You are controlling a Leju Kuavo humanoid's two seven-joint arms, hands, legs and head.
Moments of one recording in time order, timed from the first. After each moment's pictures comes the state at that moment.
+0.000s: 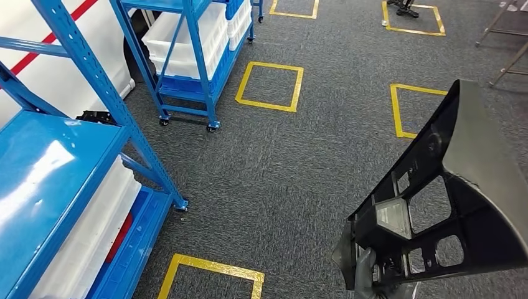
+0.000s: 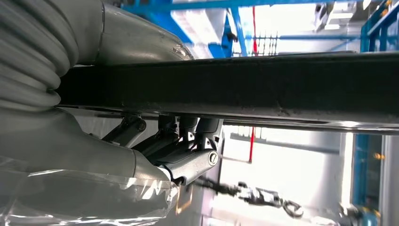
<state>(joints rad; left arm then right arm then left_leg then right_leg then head) -0.06 -0.07 1.32 -0.24 -0.88 0.17 -0.44 0.49 0.21 0.27 -1.92 0.24 -0.43 -0.68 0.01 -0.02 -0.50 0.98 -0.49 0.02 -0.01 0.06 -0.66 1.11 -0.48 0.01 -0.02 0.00</state>
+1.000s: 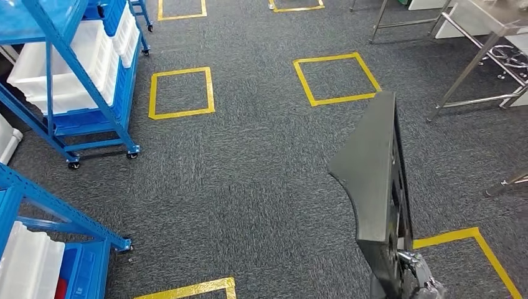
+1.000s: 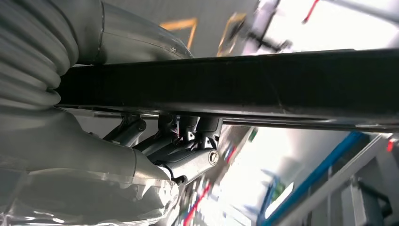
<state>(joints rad) -0.07 -0.10 1.29 -0.24 -0.92 0.18 -0.45 0.59 0.32 0.11 -1.98 0.66 -0.59 -0.63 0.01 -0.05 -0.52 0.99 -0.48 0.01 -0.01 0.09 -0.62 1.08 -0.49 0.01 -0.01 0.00</state>
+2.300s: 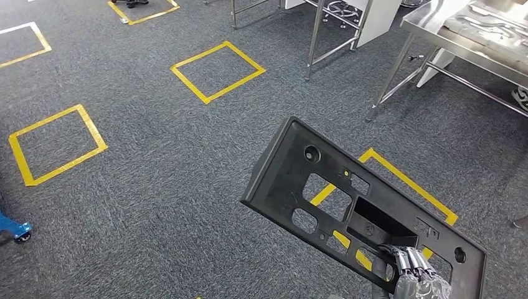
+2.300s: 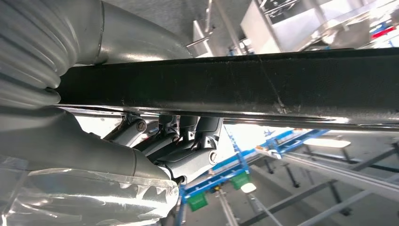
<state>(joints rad) -0.08 -0.09 1.27 -0.24 -0.98 0.14 -0.45 0.59 0.30 0.08 -2.01 1.40 -0.70 -0.24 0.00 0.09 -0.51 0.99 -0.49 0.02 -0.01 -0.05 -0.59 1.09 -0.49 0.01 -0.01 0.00</state>
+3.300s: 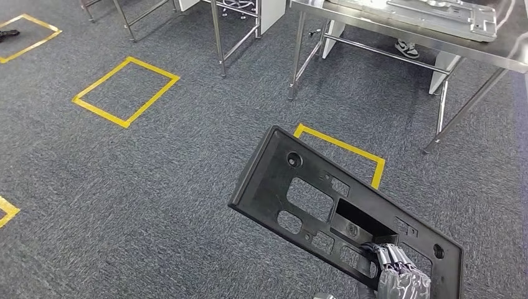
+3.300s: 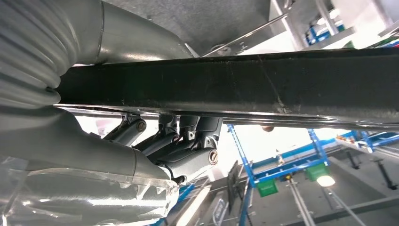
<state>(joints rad) -0.08 -0.09 1.27 -0.24 -0.97 0.05 -0.49 0.54 0.10 0.26 -1.96 1.47 -0.70 0.04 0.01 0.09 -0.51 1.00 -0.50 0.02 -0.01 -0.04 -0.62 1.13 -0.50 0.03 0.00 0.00</state>
